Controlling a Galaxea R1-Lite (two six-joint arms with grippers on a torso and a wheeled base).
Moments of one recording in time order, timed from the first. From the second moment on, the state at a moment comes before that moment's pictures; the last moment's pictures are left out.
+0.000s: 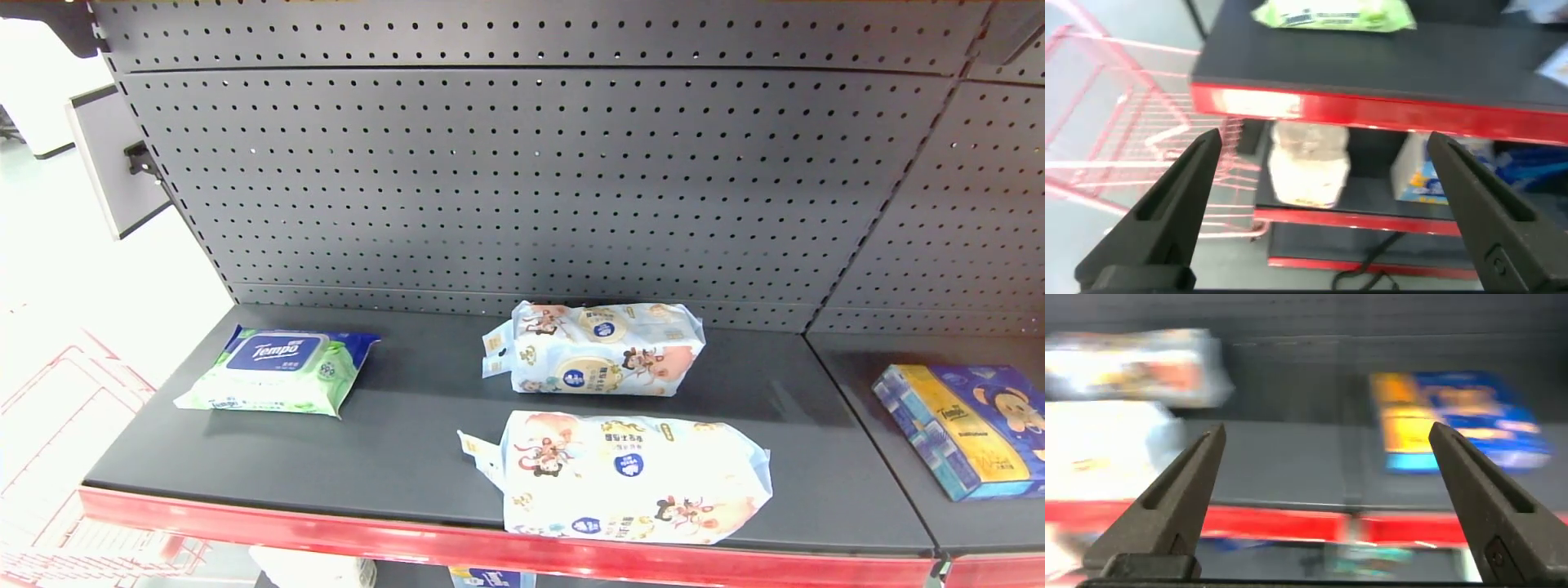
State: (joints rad) left arm -0.12 0.10 -0.28 0.39 0.10 -0.04; right arm 0.17 0.26 -0.24 -0.01 -0.24 0.02
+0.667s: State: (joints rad) left arm -0.11 0.09 -0.14 0.17 0.08 -0.04; right arm 0.03 0.21 -0.13 -0.02 -0.19 -0.03
